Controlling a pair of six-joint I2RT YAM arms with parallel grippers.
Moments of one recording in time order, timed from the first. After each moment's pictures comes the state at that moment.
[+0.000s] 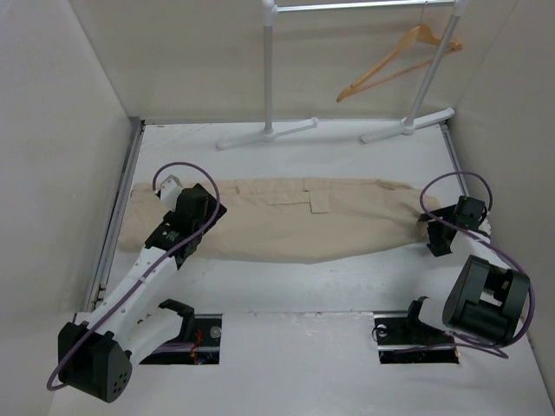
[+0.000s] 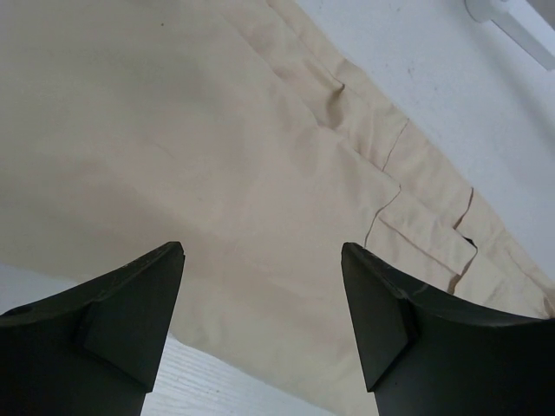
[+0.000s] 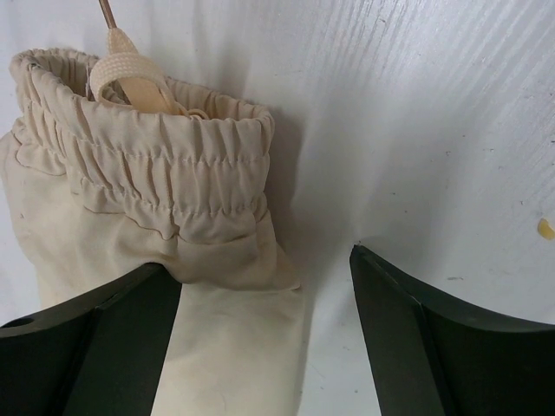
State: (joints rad) left arm -0.36 0.95 0.68 -0.44 -0.39 -0.96; right arm -0.44 1.28 0.57 -0.23 -0.03 0.92
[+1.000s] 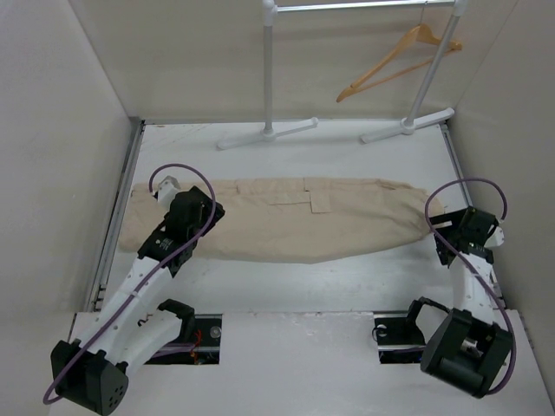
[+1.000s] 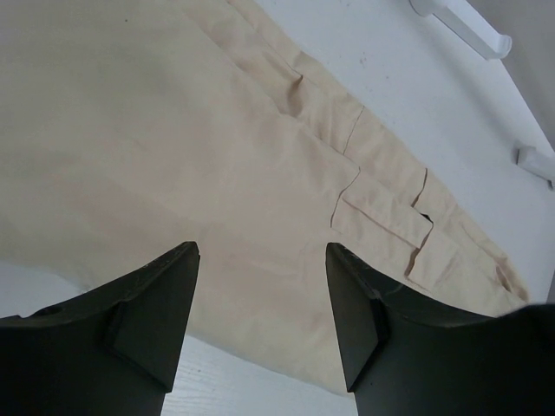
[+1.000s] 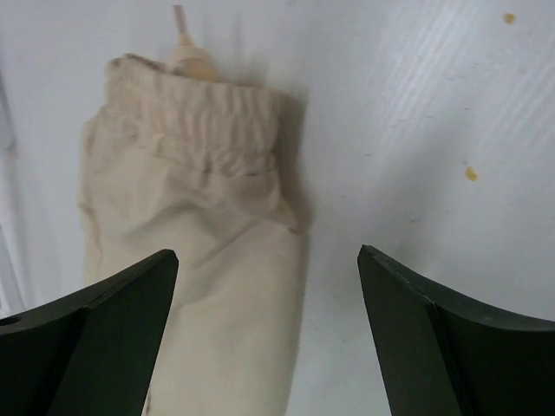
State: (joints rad) left arm -0.38 0.84 0.68 -0.46 -0.34 -0.96; right arm -0.47 0.91 0.51 -0.37 0.00 0.90
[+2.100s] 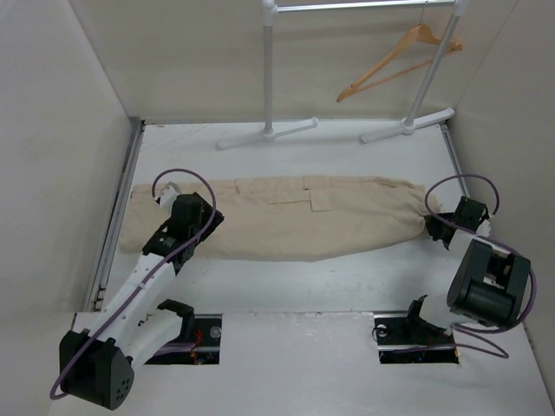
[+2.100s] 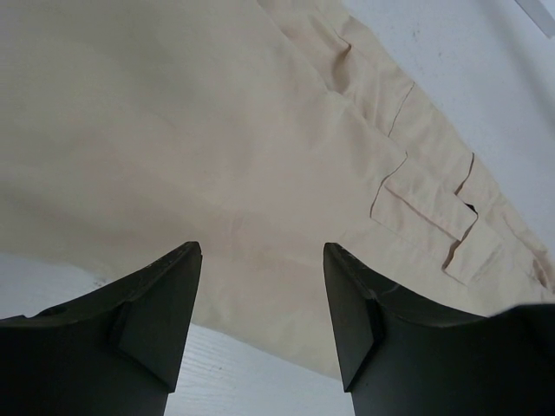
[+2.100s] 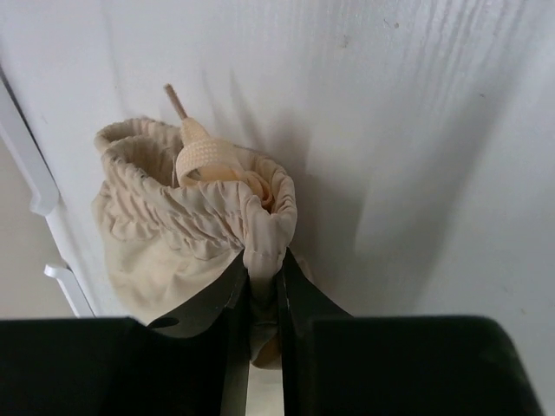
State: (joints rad) left arm -0.32 0.89 0.61 -0.43 -0.27 -0.97; right arm -0.46 1.42 0.53 0.09 -0.09 1.13
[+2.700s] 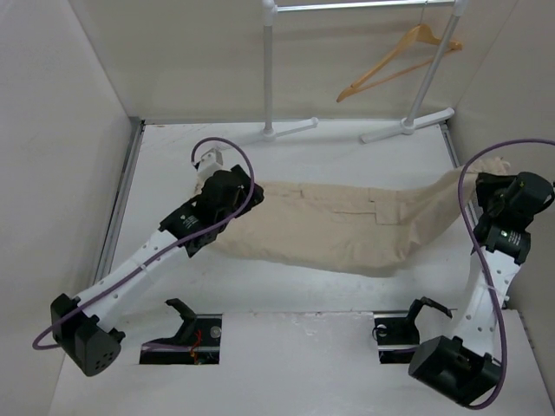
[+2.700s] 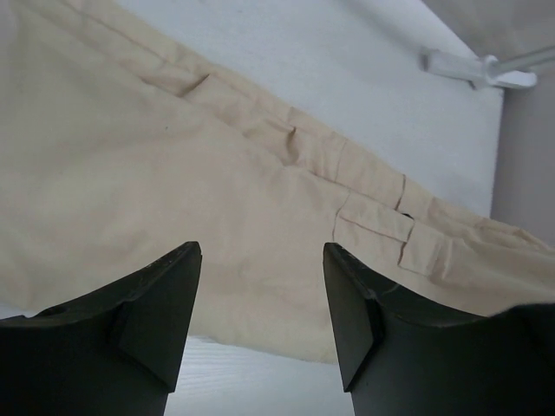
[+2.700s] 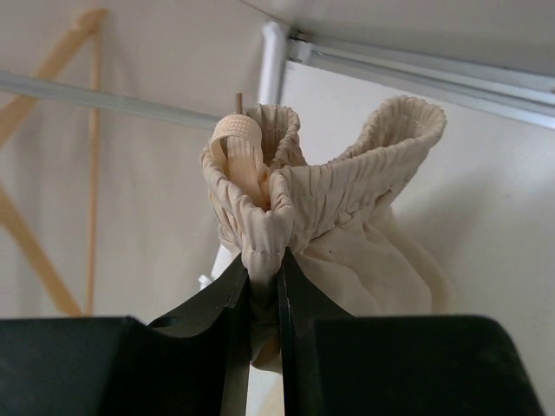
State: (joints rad) left arm -0.66 1.06 0.95 -0.47 -0.37 -0.97; right arm -0.57 0.86 0.92 -0.36 -0.04 0.97
